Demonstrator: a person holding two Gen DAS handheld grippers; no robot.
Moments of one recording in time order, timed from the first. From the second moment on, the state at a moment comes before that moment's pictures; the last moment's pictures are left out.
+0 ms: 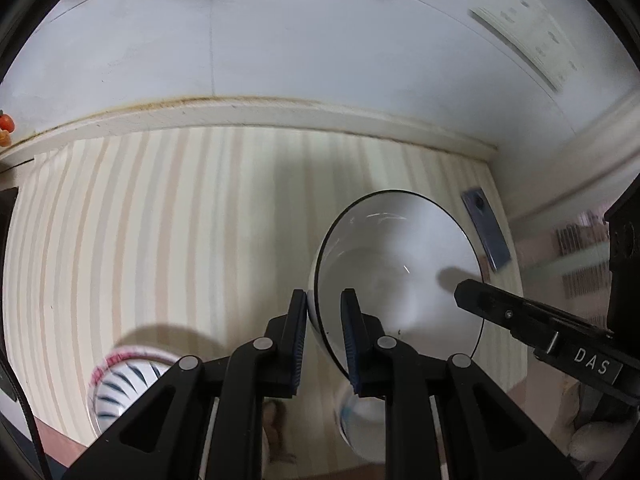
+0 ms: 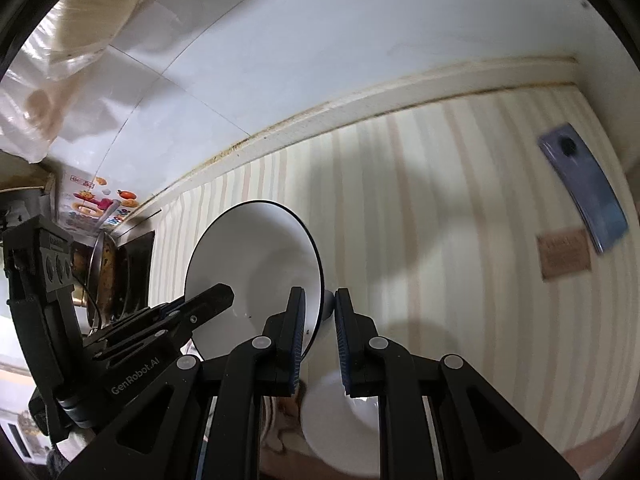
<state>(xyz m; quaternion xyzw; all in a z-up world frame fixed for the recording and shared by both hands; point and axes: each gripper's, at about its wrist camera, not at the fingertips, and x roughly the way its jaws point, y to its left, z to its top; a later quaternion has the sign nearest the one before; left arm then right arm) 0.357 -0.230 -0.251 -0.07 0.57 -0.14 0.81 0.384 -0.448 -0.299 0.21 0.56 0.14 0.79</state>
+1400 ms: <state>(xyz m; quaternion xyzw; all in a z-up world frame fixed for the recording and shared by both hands) 0.273 -0.288 -0.304 0.04 0.60 -0.16 0.78 0.275 -0.483 -0.367 0.22 0.61 0.10 0.75</state>
